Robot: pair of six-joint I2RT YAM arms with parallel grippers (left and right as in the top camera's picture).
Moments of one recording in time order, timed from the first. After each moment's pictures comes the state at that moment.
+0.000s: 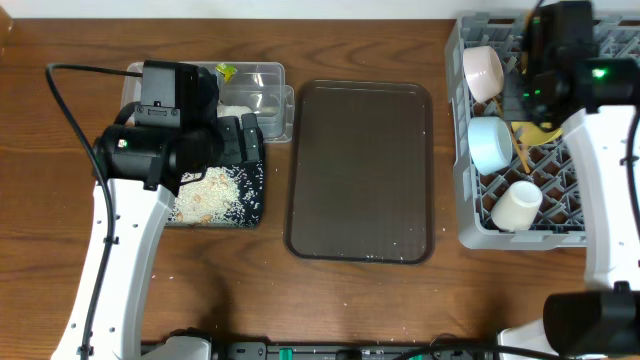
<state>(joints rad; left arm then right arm) -0.11 1.38 1.43 -1.08 0.17 -0.25 0.01 1.69 1.77 -1.19 0.22 0.05</state>
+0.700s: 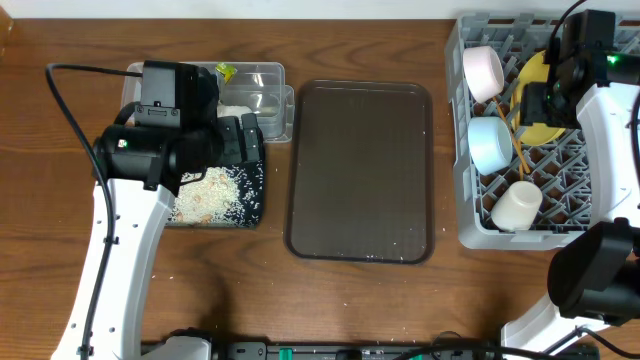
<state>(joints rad) -0.11 1.38 1.43 -1.08 0.17 -0.25 -0.14 1.85 1.74 -1.11 0.18 0.00</state>
